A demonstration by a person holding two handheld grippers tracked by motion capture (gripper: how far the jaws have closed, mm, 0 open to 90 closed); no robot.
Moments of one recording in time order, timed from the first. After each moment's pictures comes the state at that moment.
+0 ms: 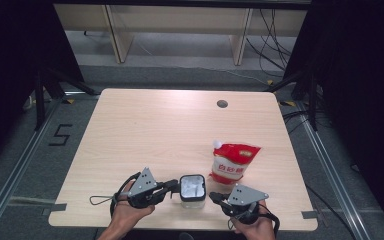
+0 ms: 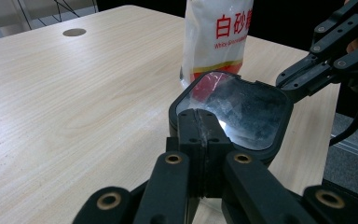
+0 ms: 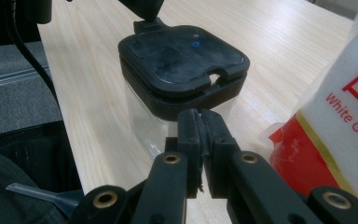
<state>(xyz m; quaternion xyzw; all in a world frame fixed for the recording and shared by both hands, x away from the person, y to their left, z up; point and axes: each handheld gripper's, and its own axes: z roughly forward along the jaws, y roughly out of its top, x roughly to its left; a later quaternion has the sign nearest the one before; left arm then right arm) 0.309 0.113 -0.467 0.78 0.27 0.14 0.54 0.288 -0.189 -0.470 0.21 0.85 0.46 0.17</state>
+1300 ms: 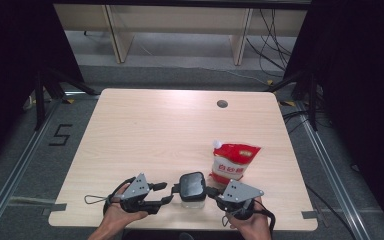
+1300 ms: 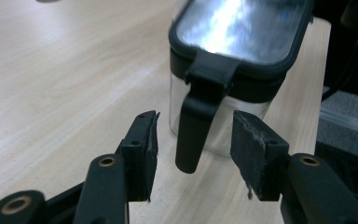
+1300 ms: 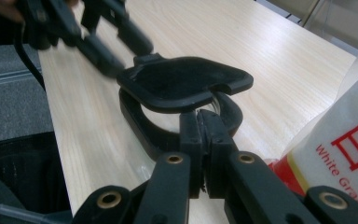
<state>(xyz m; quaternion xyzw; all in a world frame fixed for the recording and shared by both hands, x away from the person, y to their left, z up) 0.311 0.131 -0.496 0.81 0.25 0.10 0.52 0.291 -0.174 -0.453 0.20 0.84 0.47 0.20</state>
